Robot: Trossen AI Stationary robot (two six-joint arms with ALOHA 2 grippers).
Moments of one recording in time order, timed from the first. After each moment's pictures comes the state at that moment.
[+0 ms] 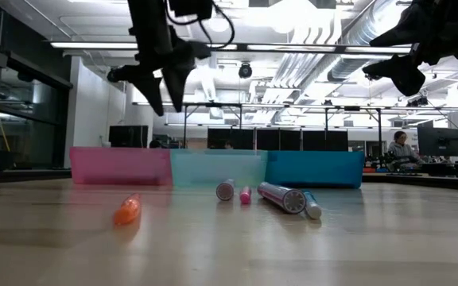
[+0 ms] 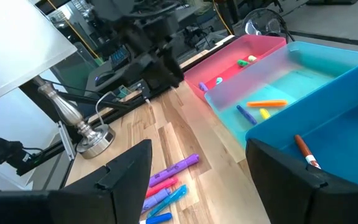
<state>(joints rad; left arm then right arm) 0.10 1.60 1.33 -0.98 -0.22 -0.92 -0.42 0.26 0.34 -0.27 -0.29 0.44</state>
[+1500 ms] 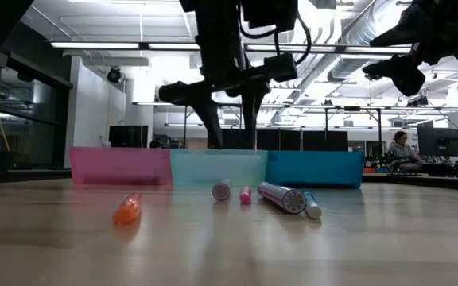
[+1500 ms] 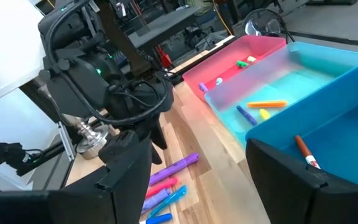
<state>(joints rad) -0.07 2.10 1.79 -1.02 -0.06 -1.29 -0.42 0.26 0.34 -0.27 -0.29 0.44</state>
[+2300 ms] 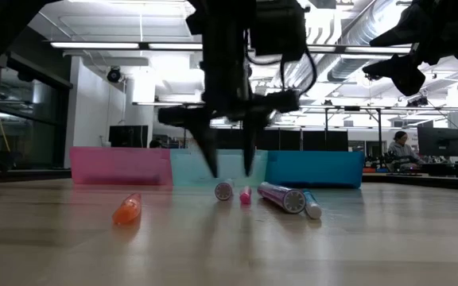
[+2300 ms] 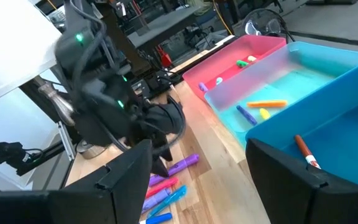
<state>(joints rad) -0.07 2.19 1.79 -1.02 -0.01 -1.31 -0.42 0.26 0.34 -0.27 -0.29 0.44</state>
